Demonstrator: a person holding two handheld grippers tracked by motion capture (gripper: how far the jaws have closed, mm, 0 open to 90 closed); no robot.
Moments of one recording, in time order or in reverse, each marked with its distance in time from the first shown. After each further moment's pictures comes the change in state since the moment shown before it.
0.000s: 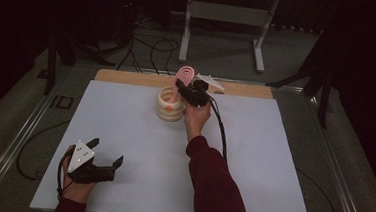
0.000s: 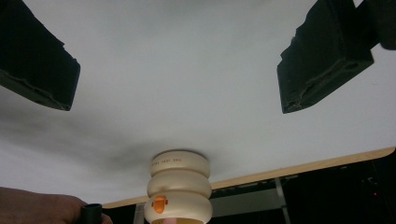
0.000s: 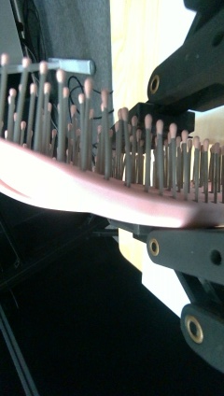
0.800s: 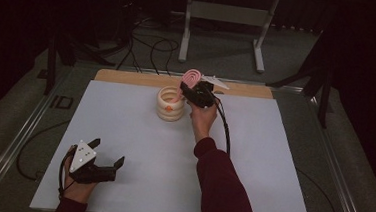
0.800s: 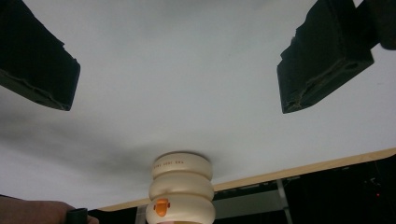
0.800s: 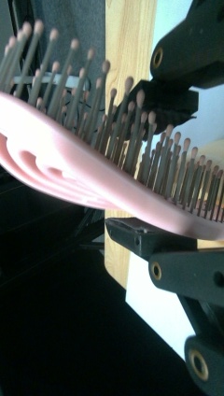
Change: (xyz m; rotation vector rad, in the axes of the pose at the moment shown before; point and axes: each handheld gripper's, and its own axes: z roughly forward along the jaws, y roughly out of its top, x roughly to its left) left arm -0.002 0.000 0.003 0.009 -0.004 0.007; right arm -0.014 0.004 -0.012 0.059 -0.037 -0.062
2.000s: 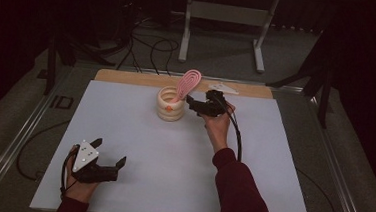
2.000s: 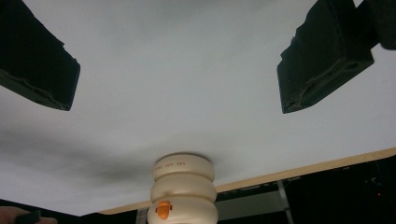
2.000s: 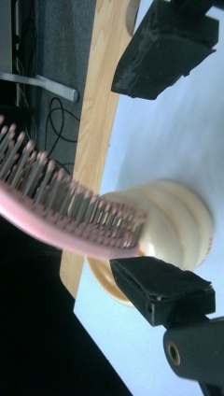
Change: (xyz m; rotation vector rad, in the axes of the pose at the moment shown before) left arm -0.003 0.001 0.004 0.007 0.001 0.011; right arm -0.019 -0.006 -0.044 0.123 0.000 -0.169
